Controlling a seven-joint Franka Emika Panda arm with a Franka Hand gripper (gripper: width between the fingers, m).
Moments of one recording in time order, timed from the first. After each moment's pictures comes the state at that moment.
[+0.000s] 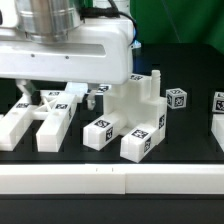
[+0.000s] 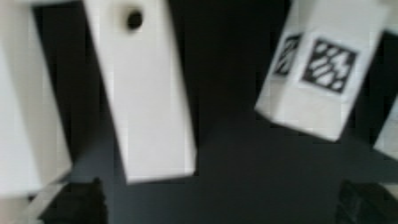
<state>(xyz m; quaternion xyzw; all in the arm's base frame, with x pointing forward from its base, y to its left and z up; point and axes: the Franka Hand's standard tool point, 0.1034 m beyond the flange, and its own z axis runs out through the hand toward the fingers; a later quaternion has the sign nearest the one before) 0.599 -0.116 0.070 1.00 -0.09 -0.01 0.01</state>
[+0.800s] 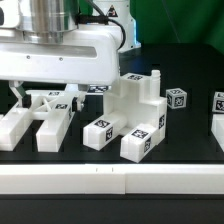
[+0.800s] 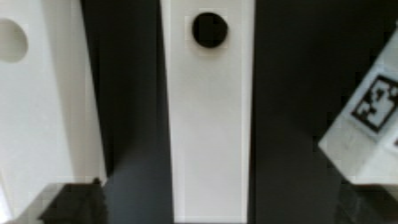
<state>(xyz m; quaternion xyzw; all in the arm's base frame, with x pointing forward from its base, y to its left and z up) 0.573 -0.124 0.053 1.00 -0.04 0.01 0.02</state>
